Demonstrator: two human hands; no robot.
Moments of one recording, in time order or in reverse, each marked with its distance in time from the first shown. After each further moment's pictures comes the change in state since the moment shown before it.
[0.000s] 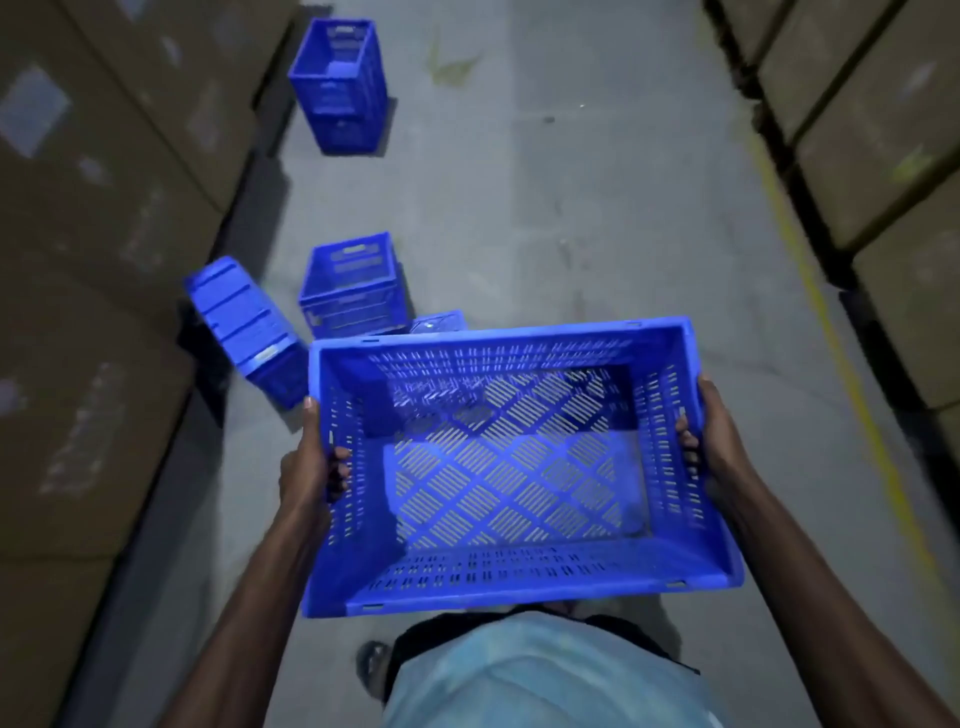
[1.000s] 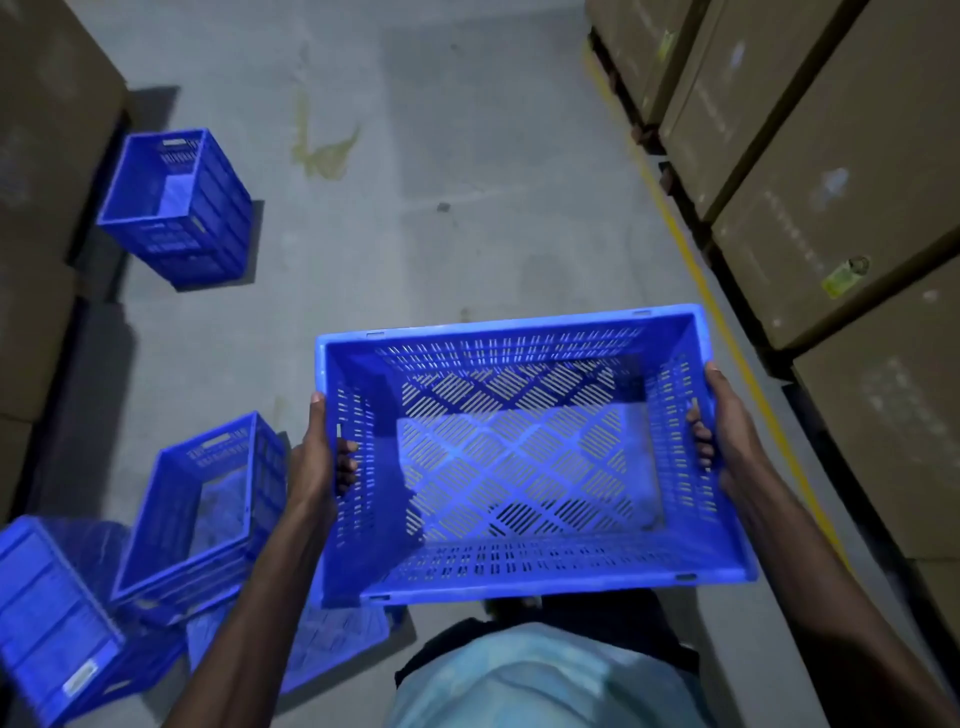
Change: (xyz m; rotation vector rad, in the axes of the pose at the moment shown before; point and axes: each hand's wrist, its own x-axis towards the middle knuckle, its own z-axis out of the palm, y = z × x) left_hand 0.254 0.397 0.591 0.113 -0.220 -0.001; right_hand 0.483 -0.459 -0.089 0.130 0.146 0.013
